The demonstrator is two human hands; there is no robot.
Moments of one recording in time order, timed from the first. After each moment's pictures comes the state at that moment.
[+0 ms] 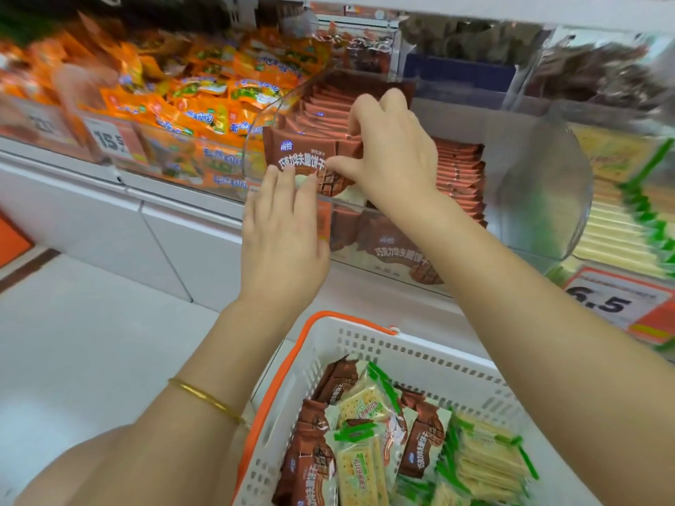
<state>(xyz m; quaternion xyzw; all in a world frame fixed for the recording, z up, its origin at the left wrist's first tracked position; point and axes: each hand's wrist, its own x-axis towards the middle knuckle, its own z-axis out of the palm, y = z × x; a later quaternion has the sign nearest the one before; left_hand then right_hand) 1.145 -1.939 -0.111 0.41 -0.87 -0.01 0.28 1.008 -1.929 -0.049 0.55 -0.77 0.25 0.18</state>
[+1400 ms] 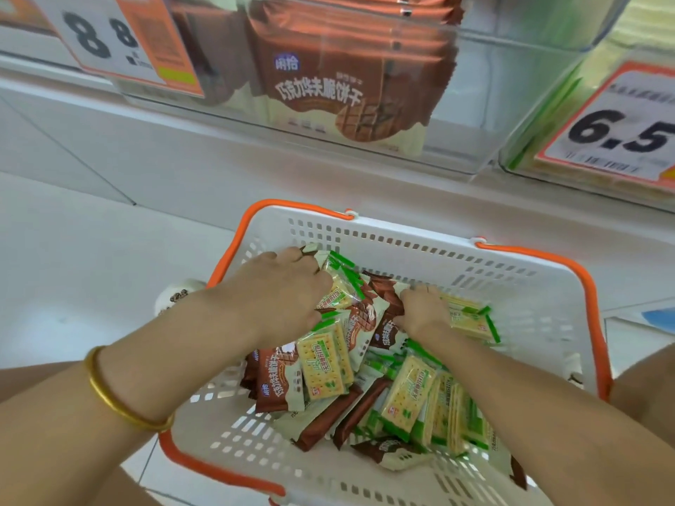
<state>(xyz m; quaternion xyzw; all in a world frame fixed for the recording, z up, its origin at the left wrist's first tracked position) 1.123 -1.866 -0.211 0.12 -0.96 -0.03 -0.27 0.947 -1.738 -0.414 0.42 -0.87 -0.11 -0.25</state>
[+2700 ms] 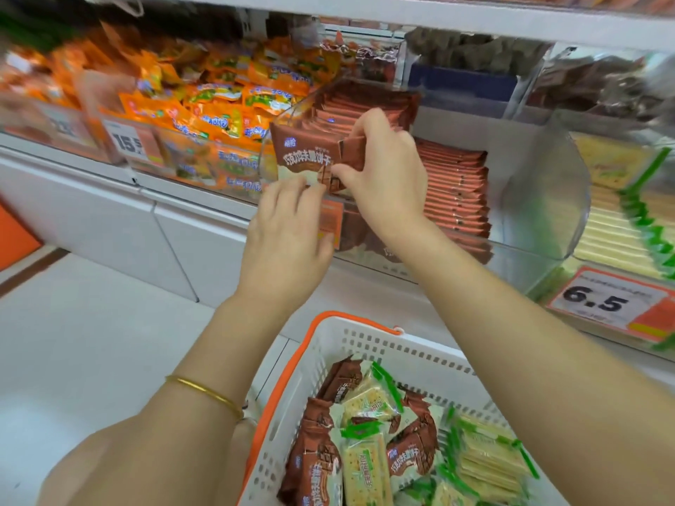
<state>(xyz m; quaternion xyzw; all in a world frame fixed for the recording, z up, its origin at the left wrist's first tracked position) 1.161 -1.947 -0.113 0.35 -0.88 -0.02 0.33 1.033 -1.920 -0.061 0.52 -0.76 0.37 0.12</state>
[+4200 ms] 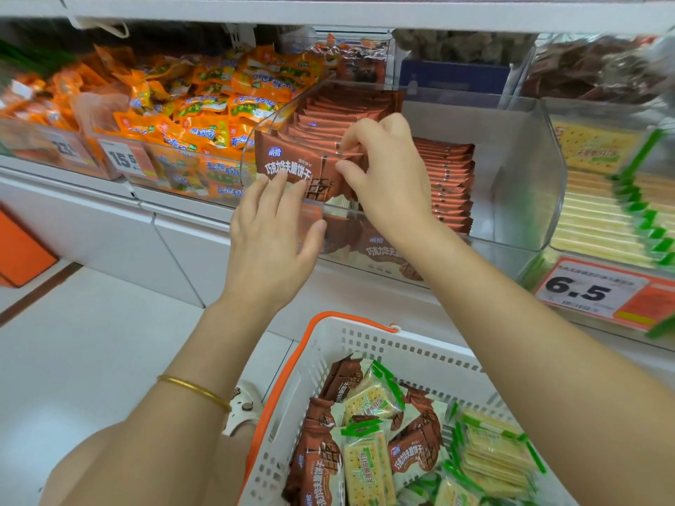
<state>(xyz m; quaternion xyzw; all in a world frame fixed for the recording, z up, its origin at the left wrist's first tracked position) 1.156 -1.945 -0.111 0.37 -0.87 -0.02 0.32 1.011 -1.899 -0.057 0.55 -0.72 0.41 0.11</state>
